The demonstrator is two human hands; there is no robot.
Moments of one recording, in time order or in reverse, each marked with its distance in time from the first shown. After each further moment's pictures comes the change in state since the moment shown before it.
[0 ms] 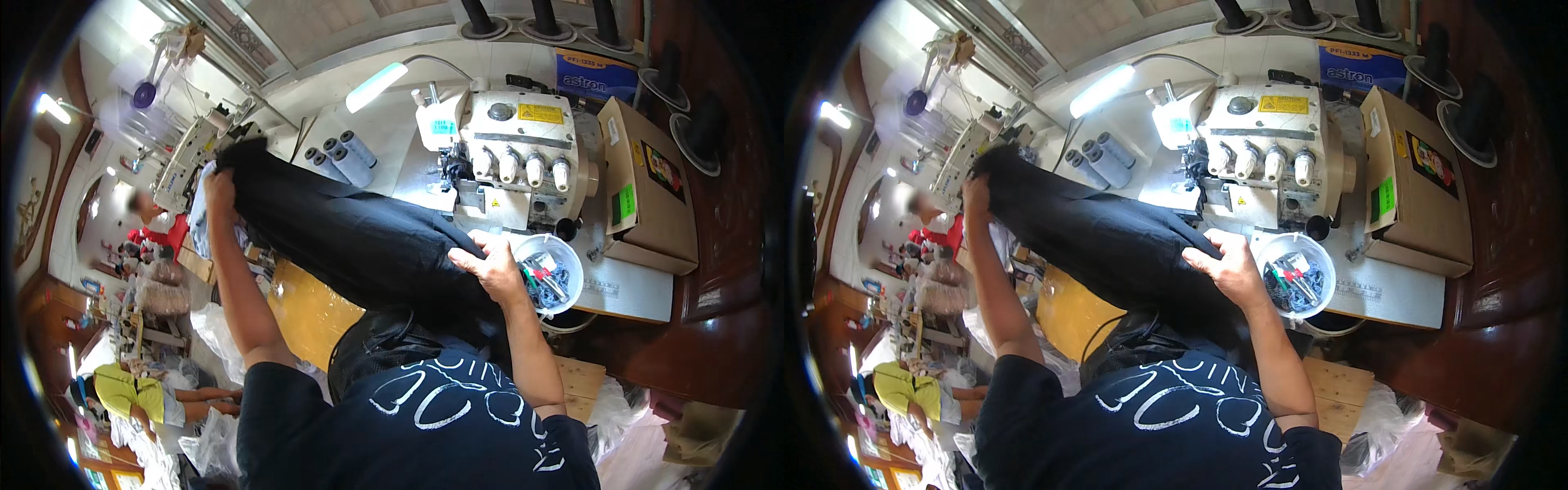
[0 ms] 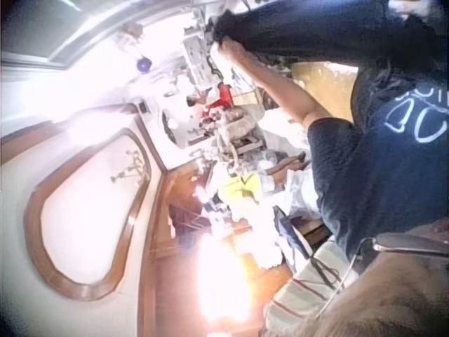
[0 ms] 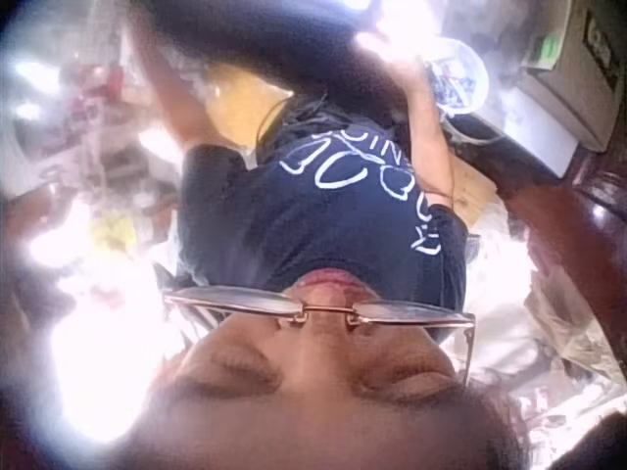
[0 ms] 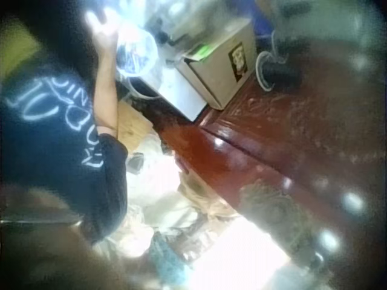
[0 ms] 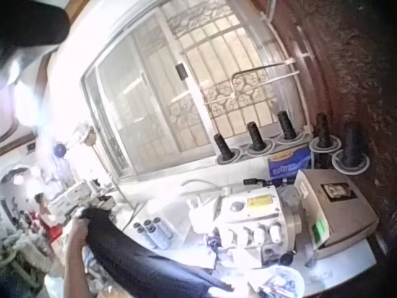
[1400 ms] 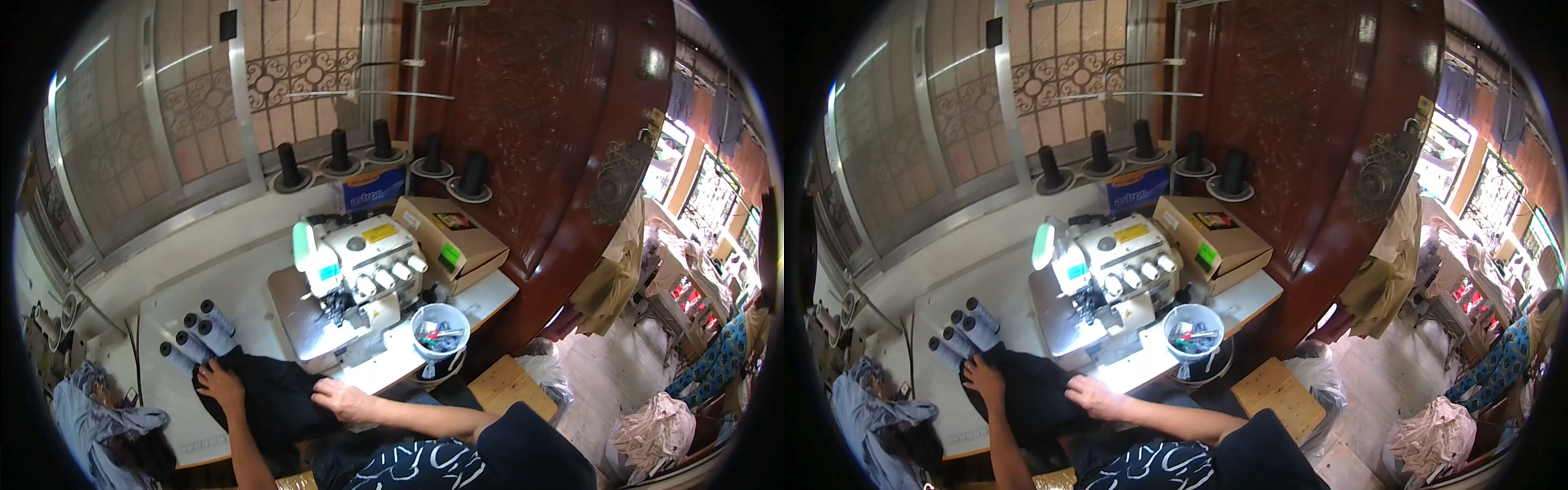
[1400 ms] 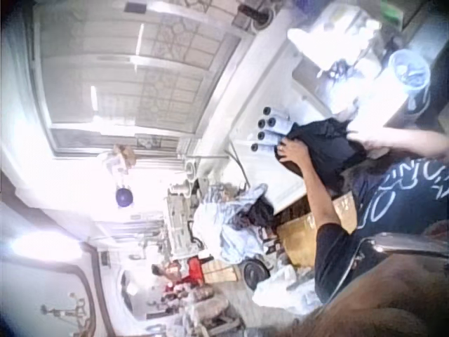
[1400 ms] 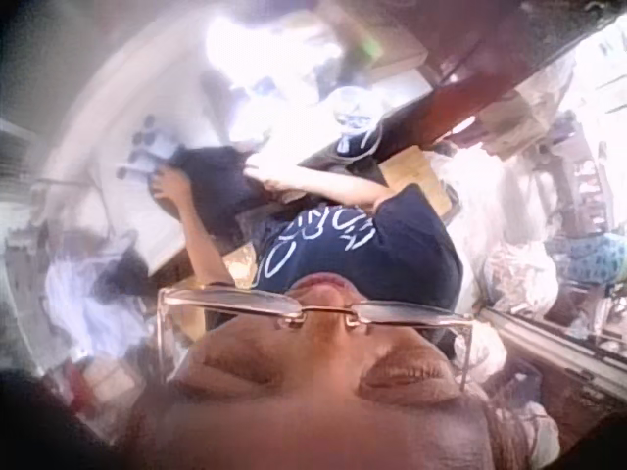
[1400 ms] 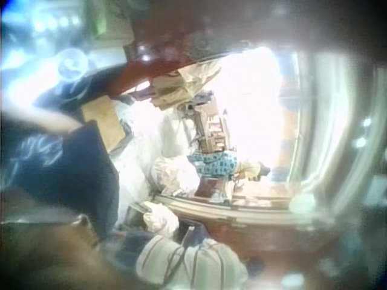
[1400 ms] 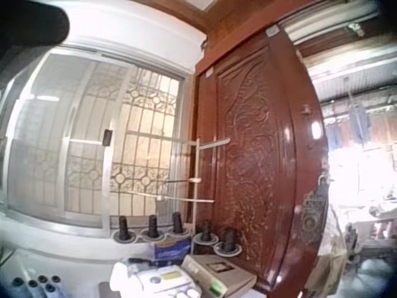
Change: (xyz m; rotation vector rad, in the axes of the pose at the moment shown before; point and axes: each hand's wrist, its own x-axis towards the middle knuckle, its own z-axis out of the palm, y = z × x) left_hand -0.084 -0.042 0.249 0.319 -0.295 0.237; right_hand 0.057 0.104 0.122 -1.221 0.084 -0.593
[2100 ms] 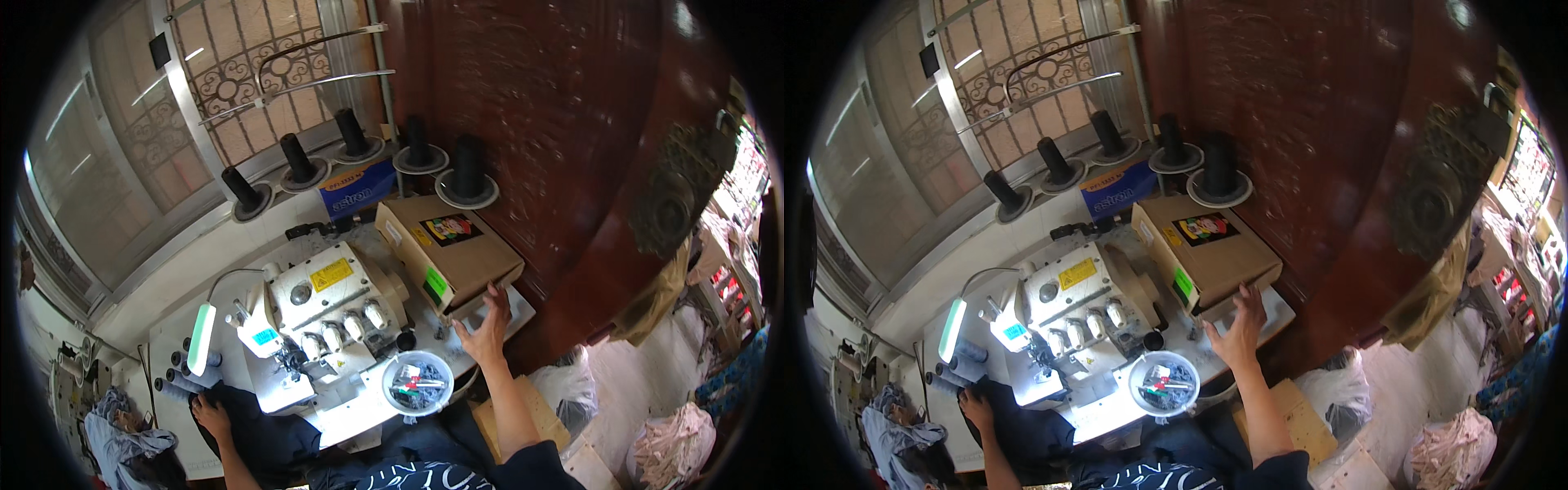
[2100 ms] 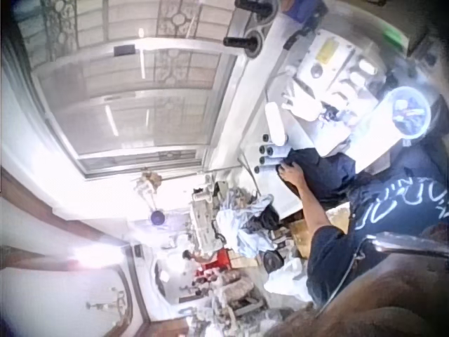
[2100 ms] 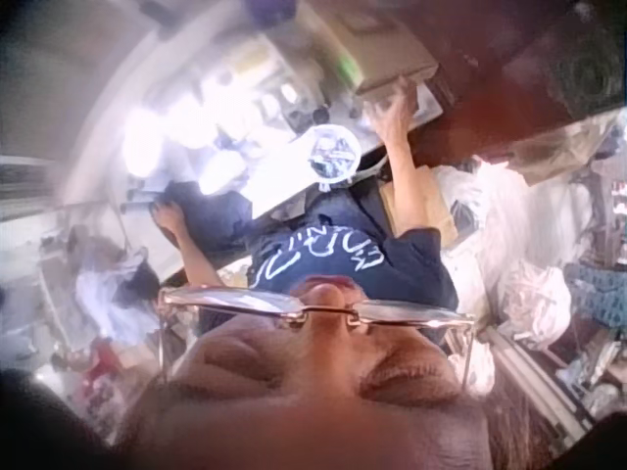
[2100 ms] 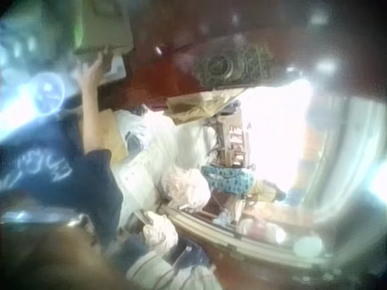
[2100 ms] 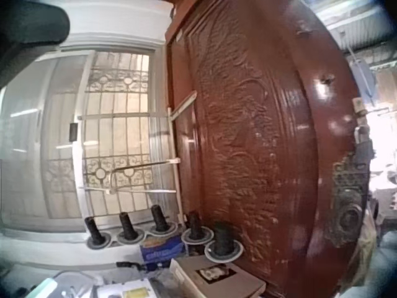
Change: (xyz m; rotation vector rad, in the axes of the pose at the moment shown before) left_hand 0.012 -0.017 0.030 0.022 0.078 0.045; right_hand -0.152 0.185 -0.227 -0.518 0.699 0.750
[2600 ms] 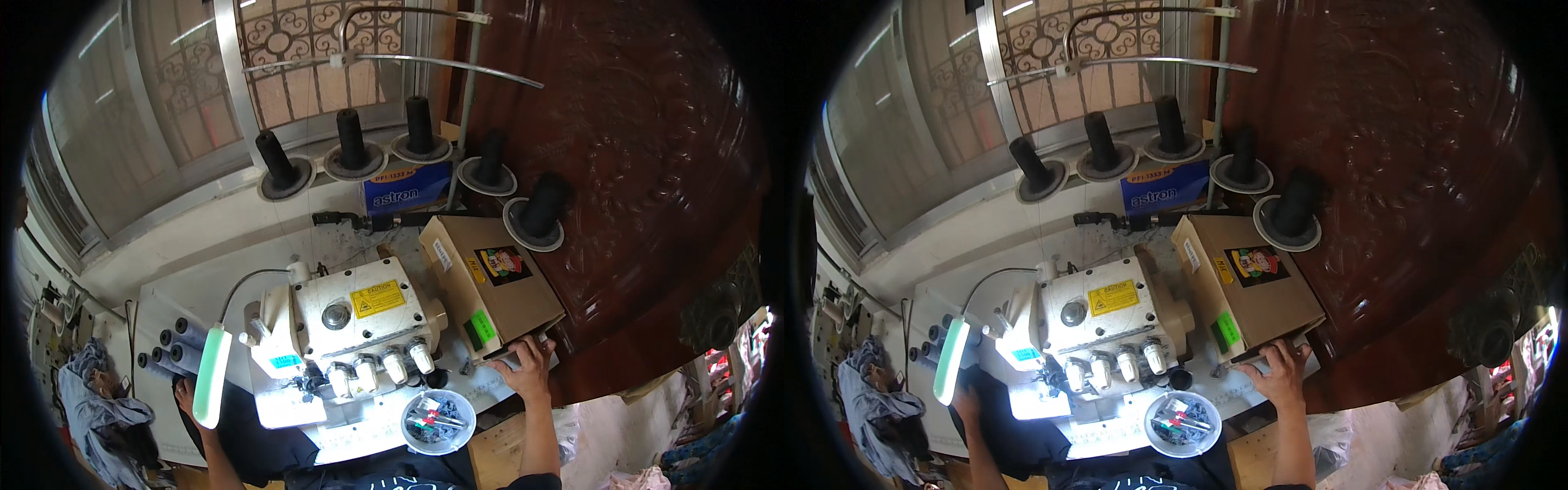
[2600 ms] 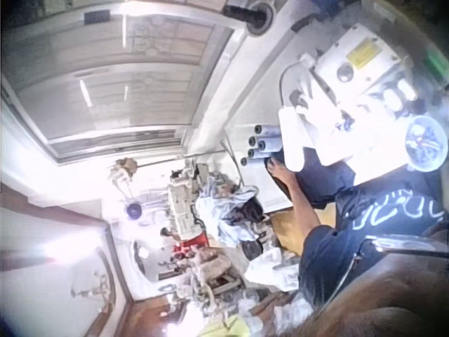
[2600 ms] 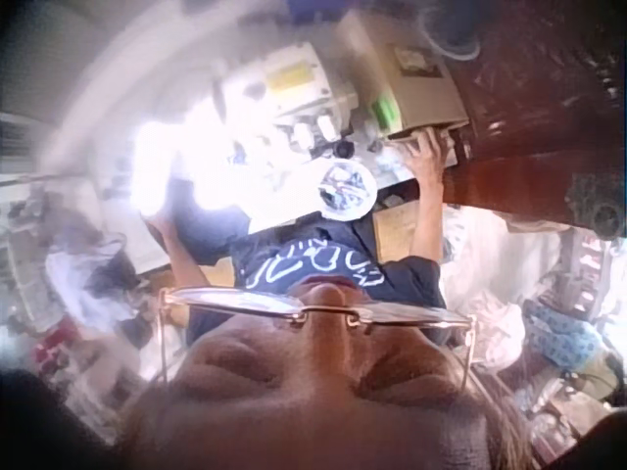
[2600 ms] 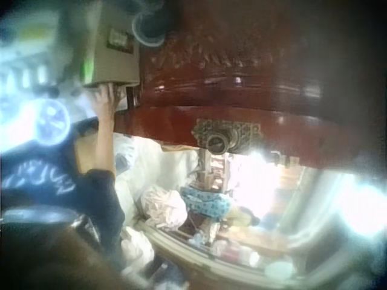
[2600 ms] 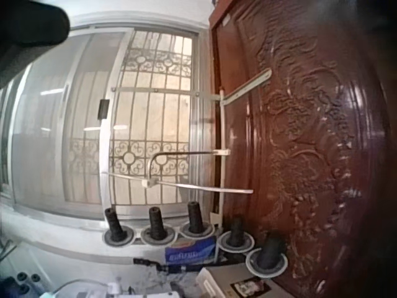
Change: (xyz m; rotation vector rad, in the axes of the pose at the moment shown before) left_hand -0.003 -0.034 0.027 0.045 0.048 0.066; right_hand 0.034 0.012 -0.019 -0.172 -0.469 -0.112
